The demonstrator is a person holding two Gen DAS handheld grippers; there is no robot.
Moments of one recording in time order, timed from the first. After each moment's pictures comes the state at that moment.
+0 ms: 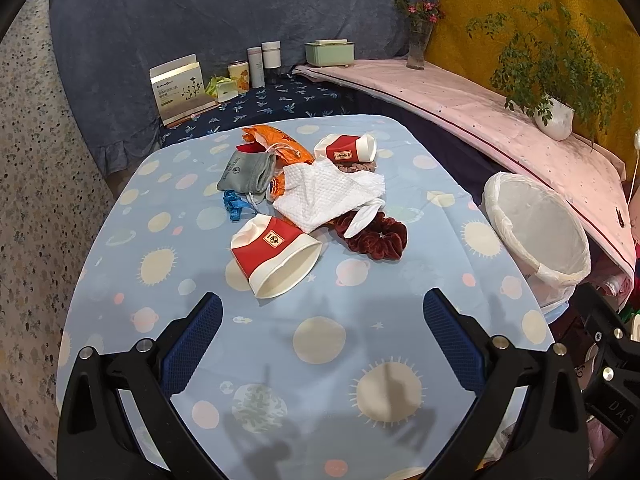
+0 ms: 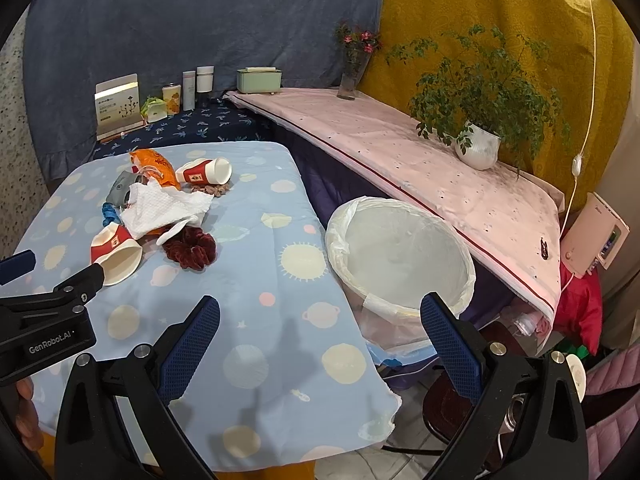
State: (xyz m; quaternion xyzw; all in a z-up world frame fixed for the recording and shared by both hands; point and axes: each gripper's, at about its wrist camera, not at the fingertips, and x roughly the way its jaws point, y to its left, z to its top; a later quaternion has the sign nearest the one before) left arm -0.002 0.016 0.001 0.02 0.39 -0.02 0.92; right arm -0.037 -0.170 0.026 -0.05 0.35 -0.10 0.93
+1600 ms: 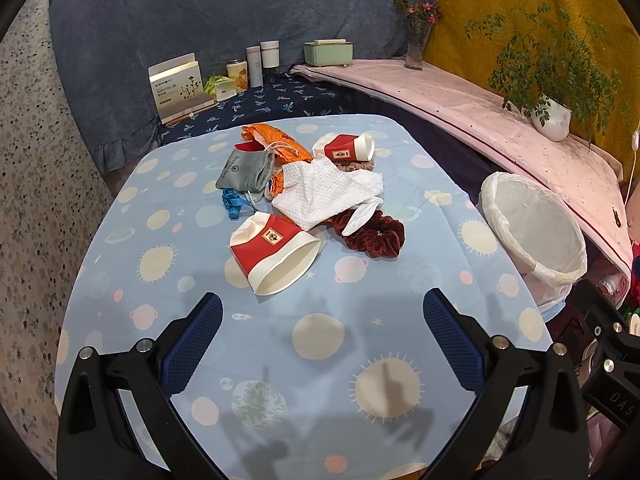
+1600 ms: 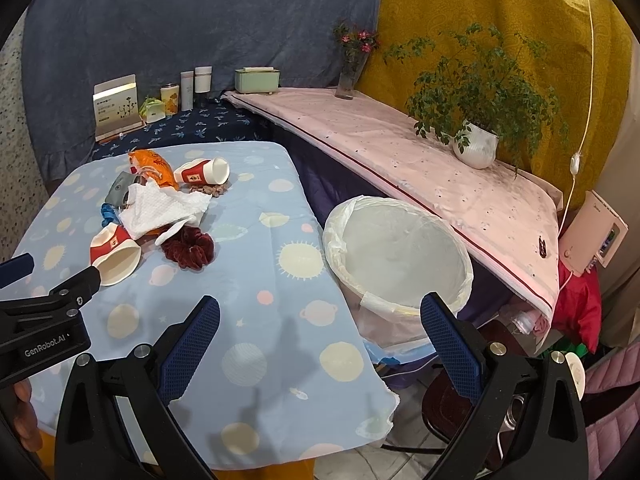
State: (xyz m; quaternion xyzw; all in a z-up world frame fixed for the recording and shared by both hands) left arm -0.008 0.016 0.003 0.01 0.39 -0.02 0.92; right arm -0.038 -0.170 0.024 -0.05 0.35 -0.11 0.93
